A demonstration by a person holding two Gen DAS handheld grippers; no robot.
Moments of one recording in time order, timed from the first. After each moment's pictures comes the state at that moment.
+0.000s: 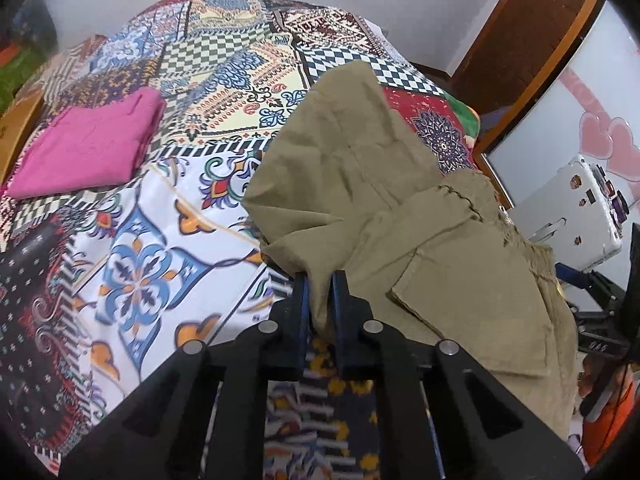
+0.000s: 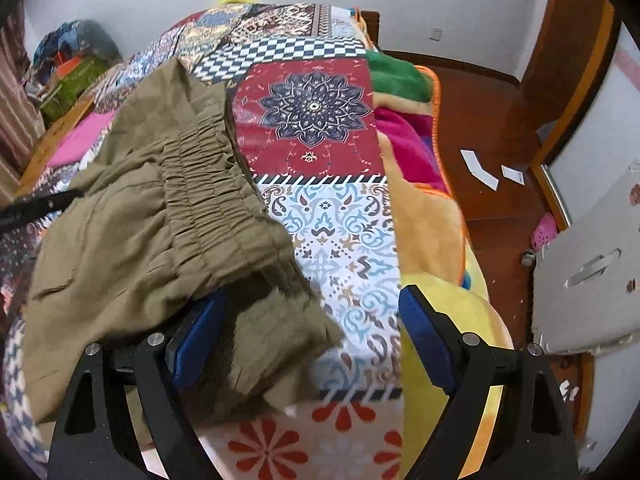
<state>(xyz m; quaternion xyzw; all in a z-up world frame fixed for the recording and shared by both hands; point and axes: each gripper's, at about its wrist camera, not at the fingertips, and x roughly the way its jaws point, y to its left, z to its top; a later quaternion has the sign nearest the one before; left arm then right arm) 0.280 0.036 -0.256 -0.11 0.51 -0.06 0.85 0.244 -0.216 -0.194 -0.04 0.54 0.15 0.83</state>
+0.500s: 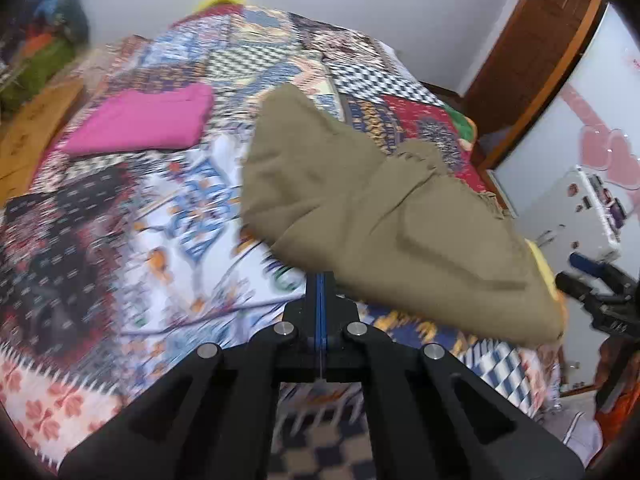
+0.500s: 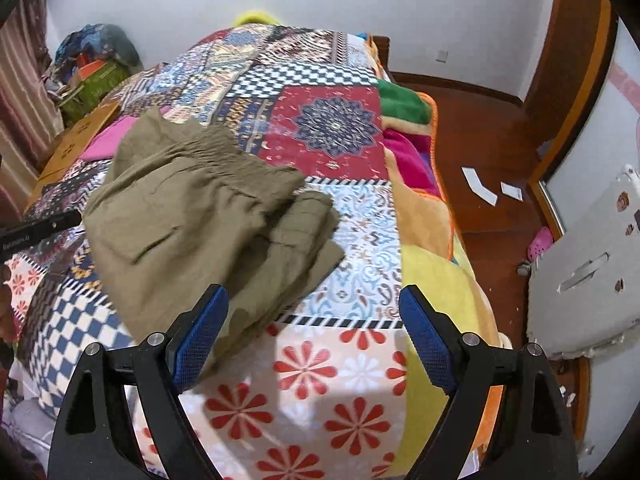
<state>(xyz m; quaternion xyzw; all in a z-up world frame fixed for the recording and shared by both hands) 0.184 0.056 -0.228 -0.12 0.48 -0.01 0.87 0.201 -0.214 -0.154 -0.05 0.50 0.17 0.84</state>
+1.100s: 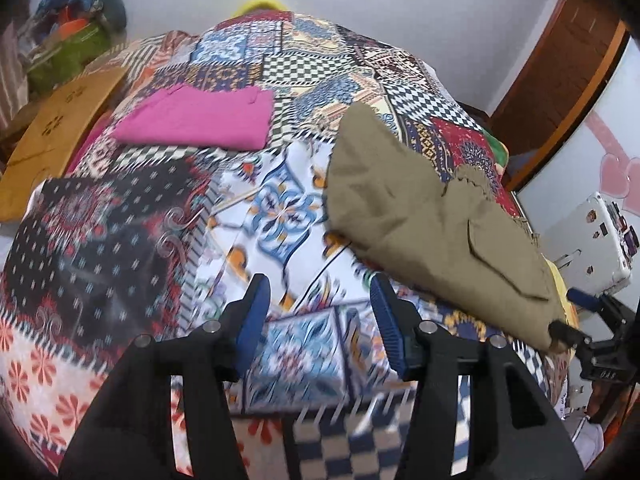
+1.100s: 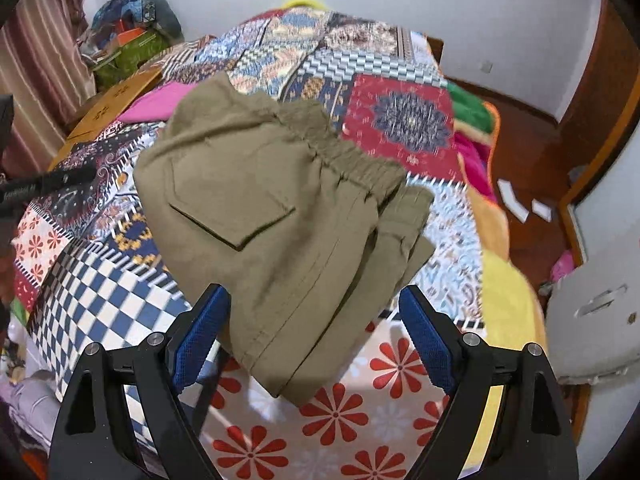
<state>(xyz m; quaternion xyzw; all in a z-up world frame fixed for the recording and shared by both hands) 0.177 0.106 -0.224 -0.13 0.48 0.03 0.87 0.187 -0.164 -0.171 -0.08 0.52 0.23 0.82</state>
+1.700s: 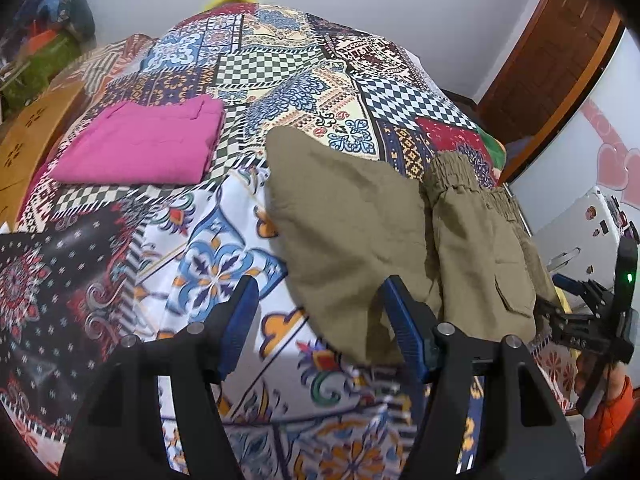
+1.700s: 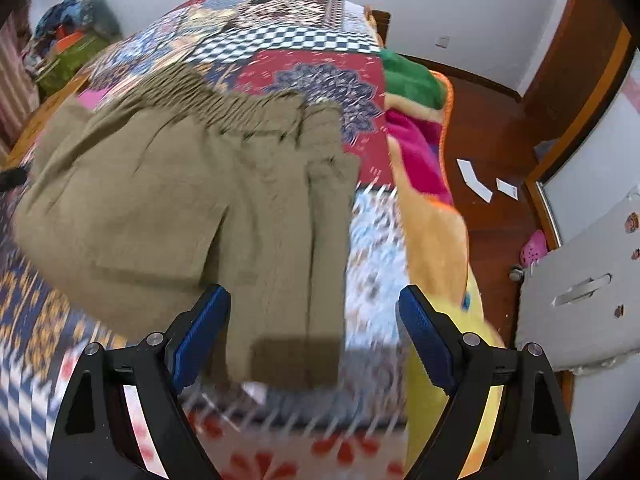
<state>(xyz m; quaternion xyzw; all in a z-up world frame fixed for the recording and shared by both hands) 0.263 0.082 -0.247 -0.12 0.49 -0.01 0.86 0.273 -0.195 -0.216 -0.09 0.54 0.14 0.83</state>
